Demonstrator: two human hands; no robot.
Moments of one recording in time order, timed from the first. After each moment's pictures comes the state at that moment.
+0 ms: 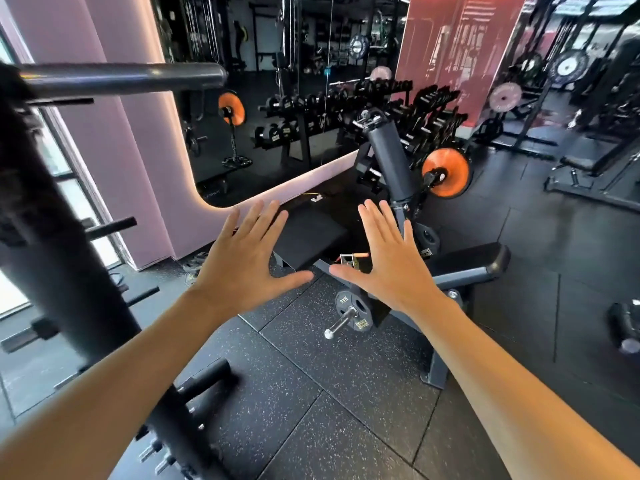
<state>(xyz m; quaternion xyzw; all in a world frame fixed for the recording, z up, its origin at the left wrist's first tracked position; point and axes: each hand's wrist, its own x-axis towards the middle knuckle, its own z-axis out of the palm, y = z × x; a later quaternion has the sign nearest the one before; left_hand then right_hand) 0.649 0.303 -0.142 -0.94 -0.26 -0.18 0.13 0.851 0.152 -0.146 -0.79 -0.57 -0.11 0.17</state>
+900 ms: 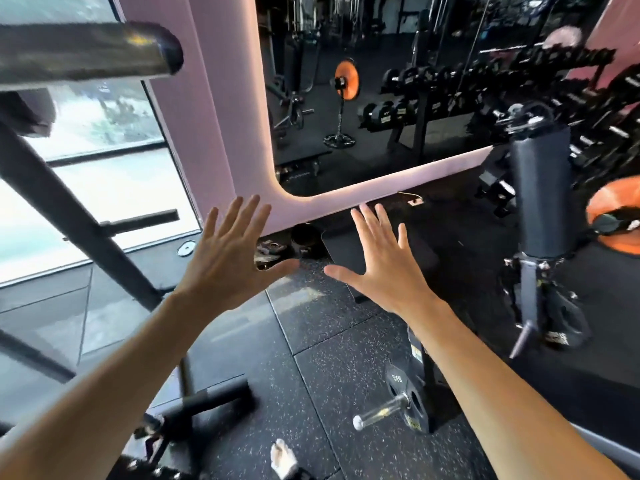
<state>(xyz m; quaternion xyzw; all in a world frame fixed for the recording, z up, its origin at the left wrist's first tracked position) 0.849 0.591 -0.193 -0.86 -0.49 -0.15 0.09 1.104 0.534 -0.213 -0.67 -0.72 0.00 0.15</state>
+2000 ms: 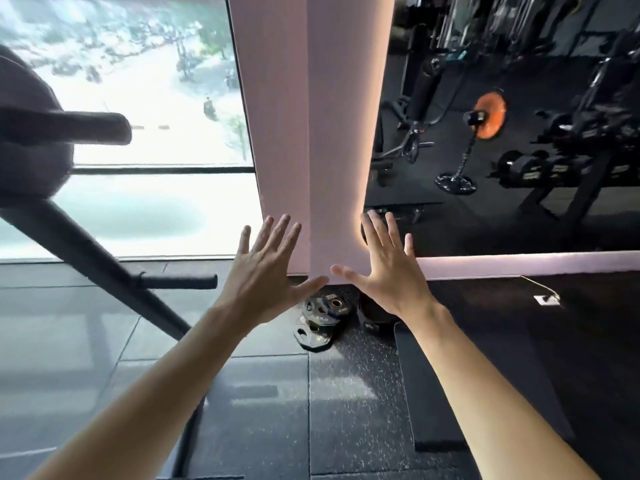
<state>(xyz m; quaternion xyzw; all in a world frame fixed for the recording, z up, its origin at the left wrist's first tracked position) 0.884 1.005 -0.211 -0.75 -0.65 -0.12 0.08 1.109 1.064 -0.232 -0.52 -0.83 0.06 0.19</state>
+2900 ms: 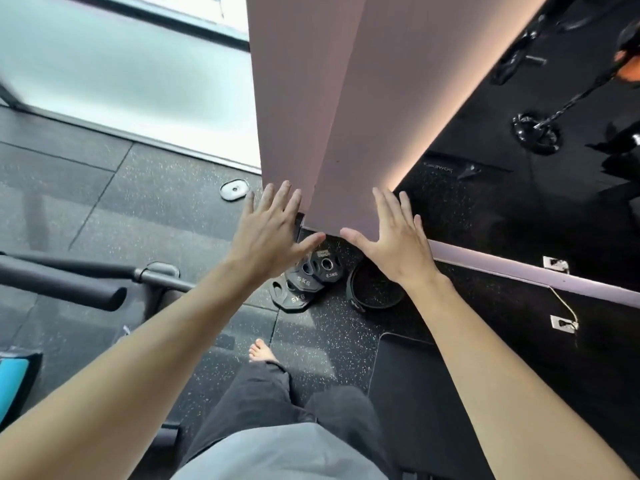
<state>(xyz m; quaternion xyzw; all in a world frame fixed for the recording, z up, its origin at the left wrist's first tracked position) 0.833 1.399 -0.382 -0.66 -0.75 -0.03 -0.10 1.043 1.483 -0.364 -0.53 -0.83 0.17 0.01</state>
